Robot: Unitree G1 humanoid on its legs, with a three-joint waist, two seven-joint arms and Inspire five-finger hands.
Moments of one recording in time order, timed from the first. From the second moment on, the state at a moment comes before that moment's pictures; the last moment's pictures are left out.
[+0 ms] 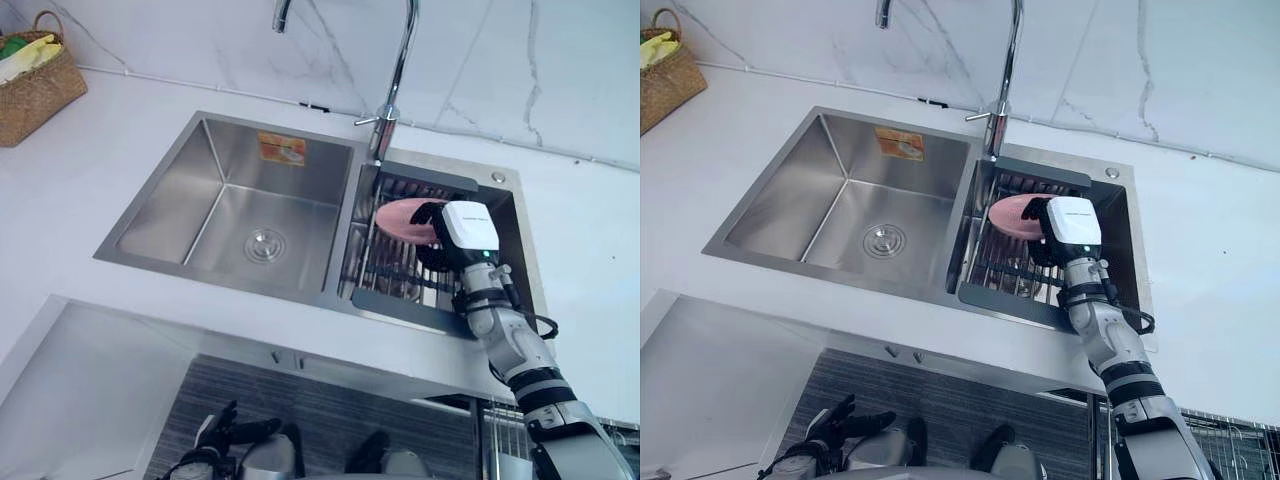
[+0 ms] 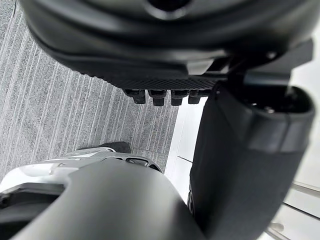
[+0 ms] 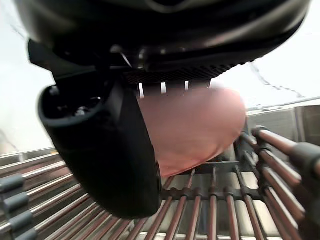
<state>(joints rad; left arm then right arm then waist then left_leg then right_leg) 0.15 0.18 0.04 0.81 -0.06 0.06 -0.07 -0.35 -0.48 0.13 0.43 -0.89 -0.18 -0.42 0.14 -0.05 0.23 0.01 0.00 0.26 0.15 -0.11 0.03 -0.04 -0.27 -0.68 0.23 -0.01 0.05</state>
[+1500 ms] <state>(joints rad) 0.17 0.20 0.05 0.86 -0.07 0.10 -0.02 0.16 -0.21 -0.62 0.02 -0.51 -0.30 -0.87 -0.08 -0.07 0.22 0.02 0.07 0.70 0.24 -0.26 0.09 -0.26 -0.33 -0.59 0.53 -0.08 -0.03</state>
